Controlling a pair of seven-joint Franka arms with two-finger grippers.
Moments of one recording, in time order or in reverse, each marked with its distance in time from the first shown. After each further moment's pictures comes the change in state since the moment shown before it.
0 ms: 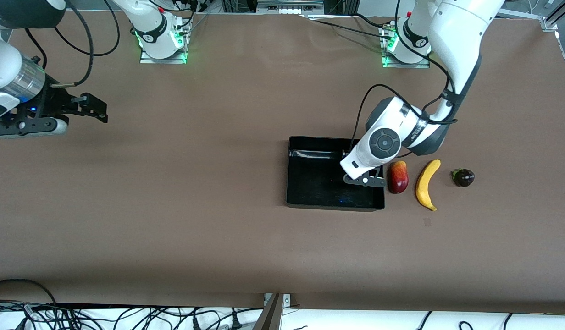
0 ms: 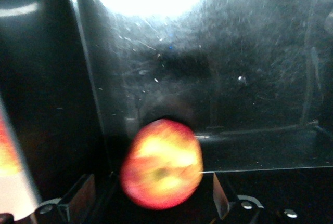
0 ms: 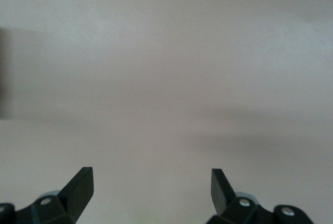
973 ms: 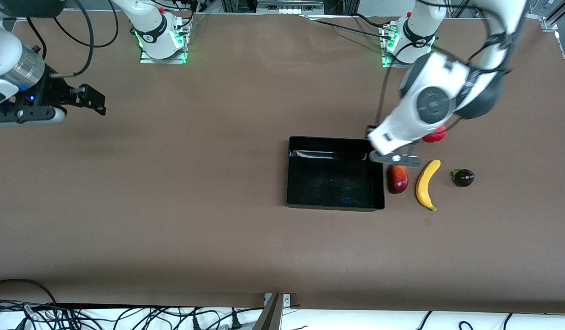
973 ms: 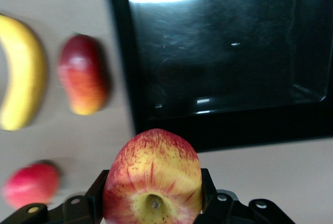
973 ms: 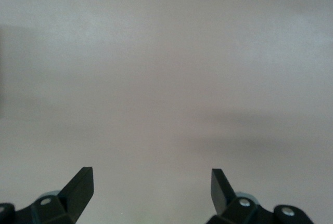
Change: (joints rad) left arm 0.028 -0.232 -0.007 -0.080 -0.098 -0.132 0.088; right arm -0.013 -0.054 -0.017 -0.078 0.000 0.028 0.000
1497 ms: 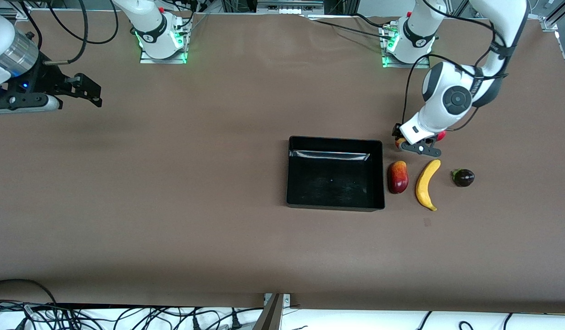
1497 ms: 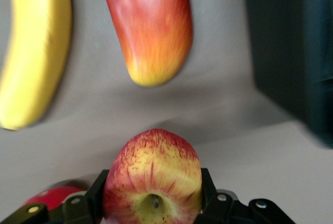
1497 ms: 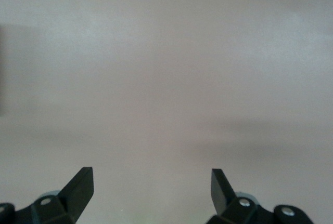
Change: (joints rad) left arm 0.069 -0.166 0.188 -0.505 0.000 0.419 0.353; right arm 0.078 -0.088 -0.084 -0.074 0.000 0.012 0.000
